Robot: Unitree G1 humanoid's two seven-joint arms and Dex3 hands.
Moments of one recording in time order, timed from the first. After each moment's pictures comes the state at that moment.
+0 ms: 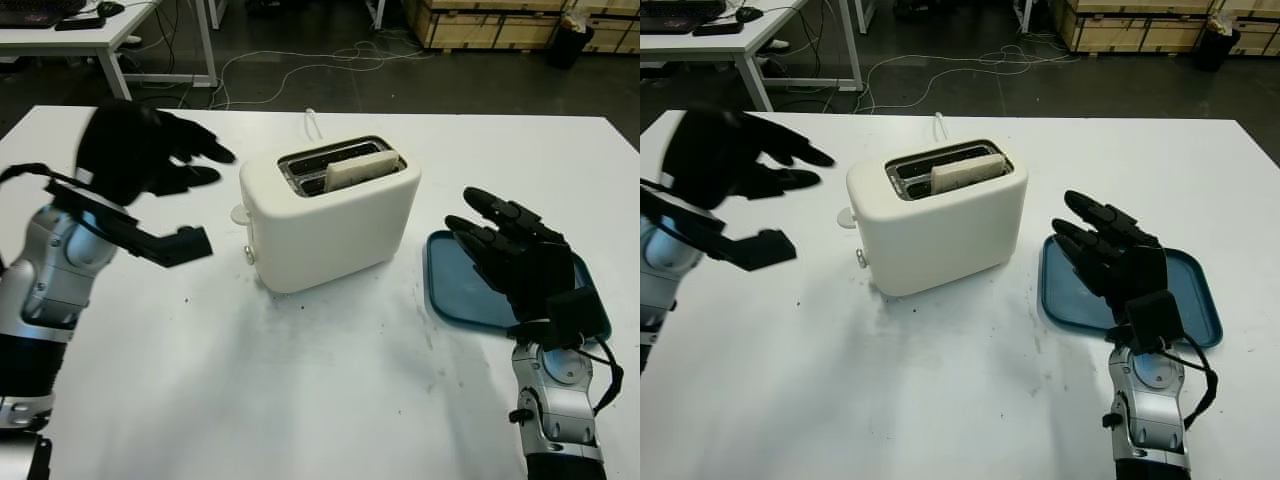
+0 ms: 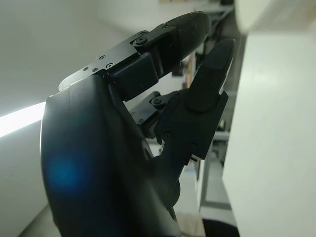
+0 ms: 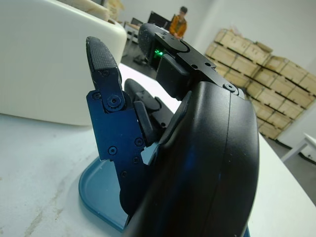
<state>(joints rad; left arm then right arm) -0.45 0.63 -0.07 0.00 0.54 -0.32 -0.03 -0.04 -0.17 -0.19 0.00 0.13 -0.20 0.12</state>
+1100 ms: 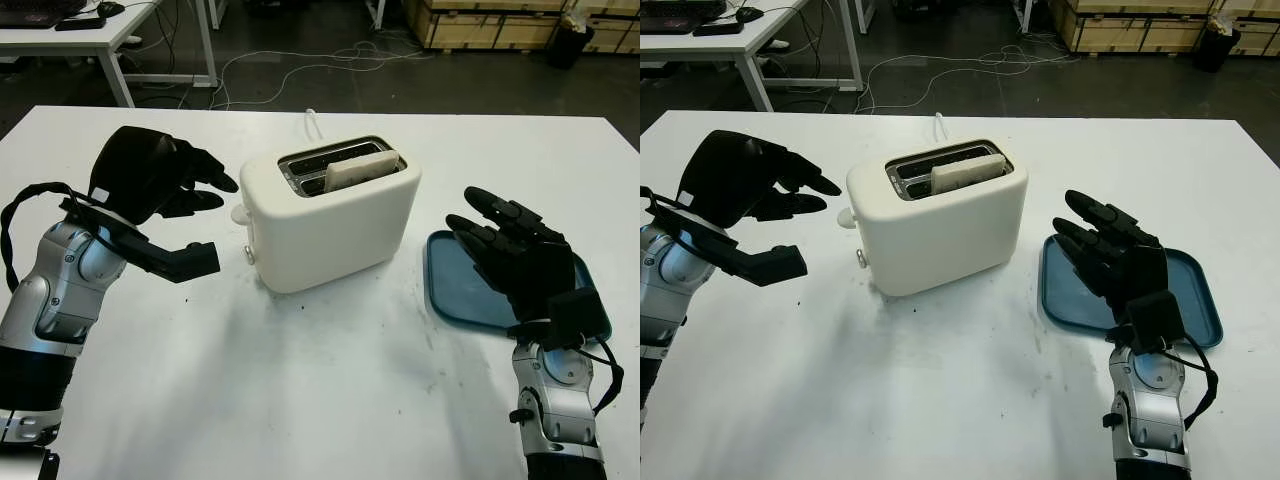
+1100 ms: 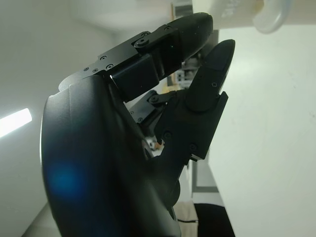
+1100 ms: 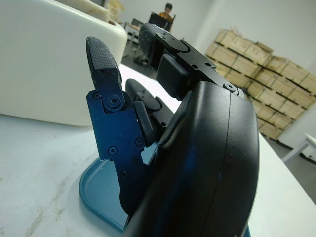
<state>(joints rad) -0.40 0.61 -0.05 0.03 0.62 -0.27 -0.04 -0.04 -0.17 -0.19 0.00 0.13 -0.20 0.12</state>
